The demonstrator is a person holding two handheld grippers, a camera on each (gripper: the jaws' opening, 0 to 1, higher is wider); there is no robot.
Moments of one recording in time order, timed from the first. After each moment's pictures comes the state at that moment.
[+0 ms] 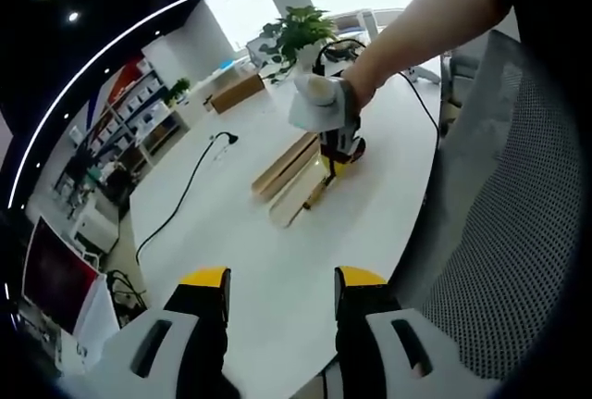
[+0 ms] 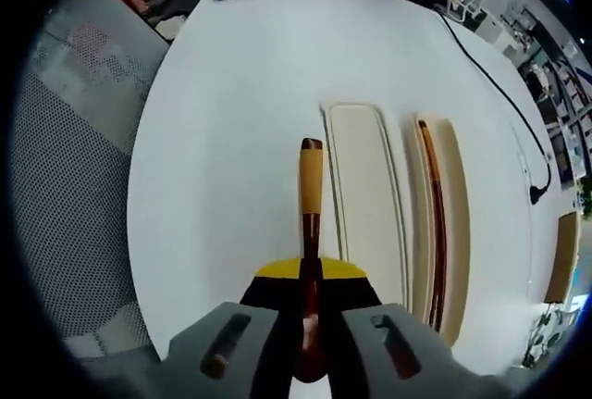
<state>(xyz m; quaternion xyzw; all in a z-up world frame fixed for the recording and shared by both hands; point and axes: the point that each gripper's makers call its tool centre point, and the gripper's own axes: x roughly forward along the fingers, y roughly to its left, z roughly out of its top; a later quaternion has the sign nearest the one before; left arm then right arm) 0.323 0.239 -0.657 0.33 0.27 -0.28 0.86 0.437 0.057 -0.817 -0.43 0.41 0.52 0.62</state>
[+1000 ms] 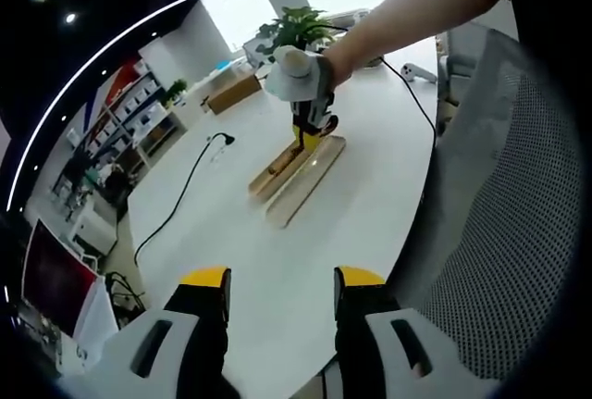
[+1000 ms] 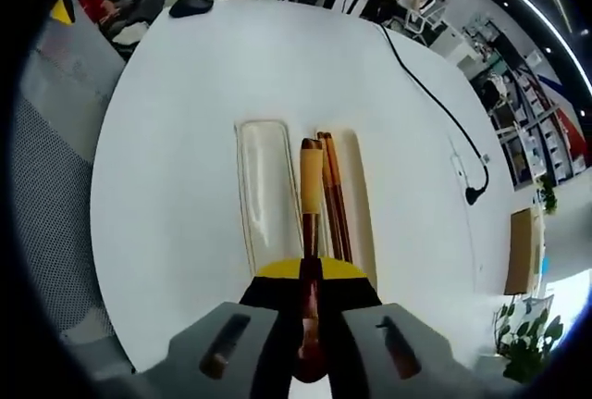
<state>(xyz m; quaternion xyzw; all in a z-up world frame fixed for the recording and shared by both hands) 0.321 0.235 -0.657 0.33 0.27 -0.29 0.86 0.500 0.043 -0.772 -0.46 0.34 0.45 0.68</state>
